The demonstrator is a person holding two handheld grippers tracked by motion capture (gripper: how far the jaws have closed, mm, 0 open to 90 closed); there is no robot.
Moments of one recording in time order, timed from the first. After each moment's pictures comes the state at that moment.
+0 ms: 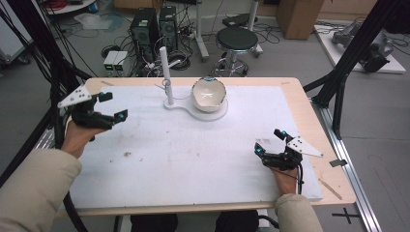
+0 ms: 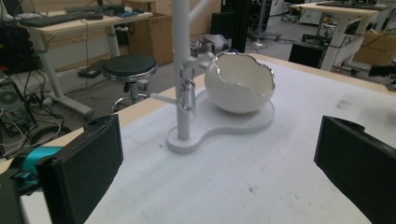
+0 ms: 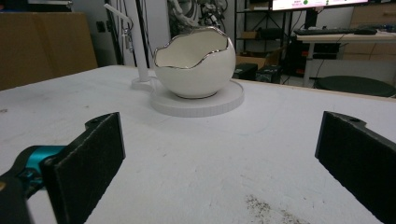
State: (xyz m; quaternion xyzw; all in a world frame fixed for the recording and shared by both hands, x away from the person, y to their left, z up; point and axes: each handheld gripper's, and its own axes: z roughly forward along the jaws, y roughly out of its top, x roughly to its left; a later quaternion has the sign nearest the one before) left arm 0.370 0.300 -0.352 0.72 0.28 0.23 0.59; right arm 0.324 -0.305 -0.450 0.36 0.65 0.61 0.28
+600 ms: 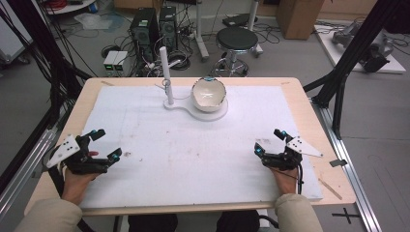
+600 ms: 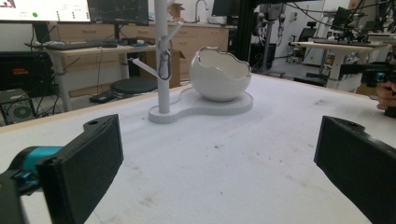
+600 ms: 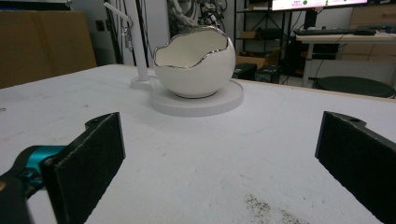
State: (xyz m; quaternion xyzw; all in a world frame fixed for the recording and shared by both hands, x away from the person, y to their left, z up) left arm 0.288 0.310 -0.433 0.65 0.30 0.27 0.65; right arm 0.324 -0.304 -0.450 0.36 0.65 0.61 0.28
